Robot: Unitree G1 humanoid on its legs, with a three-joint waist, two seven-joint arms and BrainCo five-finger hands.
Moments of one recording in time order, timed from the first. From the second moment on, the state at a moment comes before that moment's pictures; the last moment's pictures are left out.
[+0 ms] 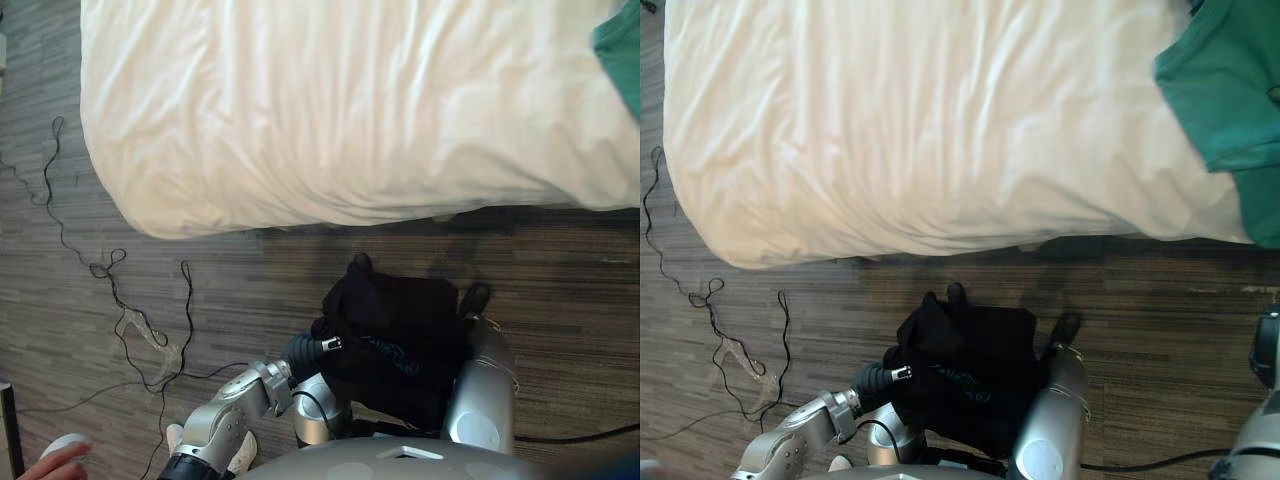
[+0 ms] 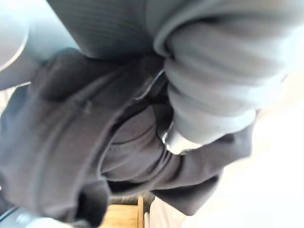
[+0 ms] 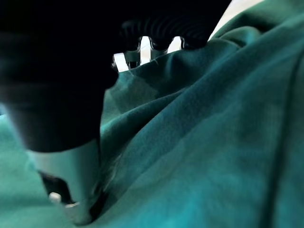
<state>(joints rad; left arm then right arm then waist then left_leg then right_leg) 0.21 0.33 -0.26 0.07 -0.78 0.36 -0.52 -1.12 -1.16 0.15 0.98 -0.10 0.09 -0.08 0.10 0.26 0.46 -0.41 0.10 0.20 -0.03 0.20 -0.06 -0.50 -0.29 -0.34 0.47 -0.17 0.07</state>
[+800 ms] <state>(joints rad) 0.30 0.27 0.08 -0.03 -0.72 0.19 -0.32 -0.04 -0.55 -0.48 0.48 0.39 -0.27 0.16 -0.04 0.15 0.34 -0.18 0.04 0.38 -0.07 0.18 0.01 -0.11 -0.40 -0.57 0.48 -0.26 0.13</state>
